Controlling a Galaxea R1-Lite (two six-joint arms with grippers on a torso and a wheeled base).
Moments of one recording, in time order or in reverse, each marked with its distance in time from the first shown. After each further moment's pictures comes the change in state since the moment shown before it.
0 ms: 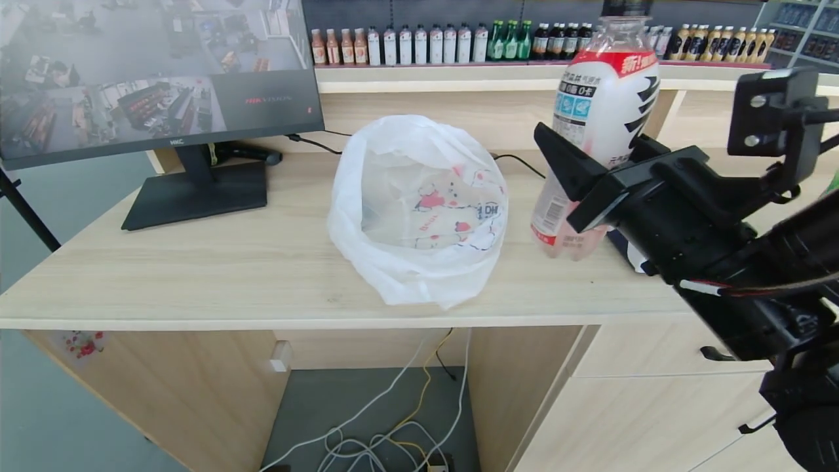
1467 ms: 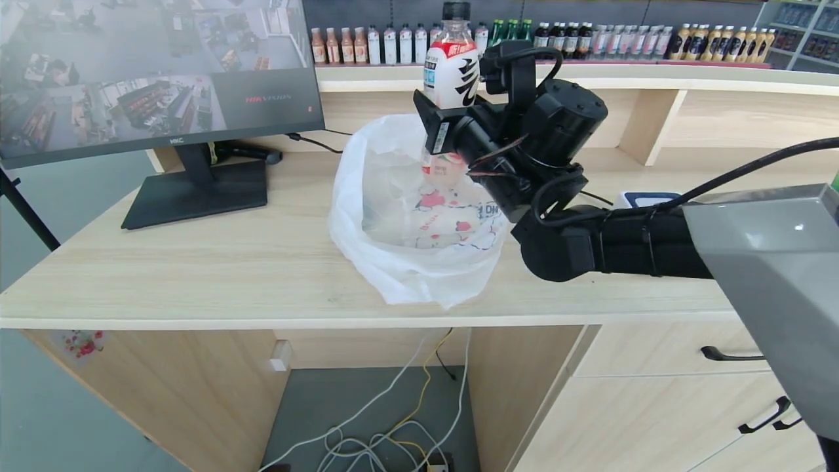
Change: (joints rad) left arm 0.000 0.000 0.000 0.000 0.000 0.001; right arm -0.046 0.616 -1.131 0.530 0.009 0.071
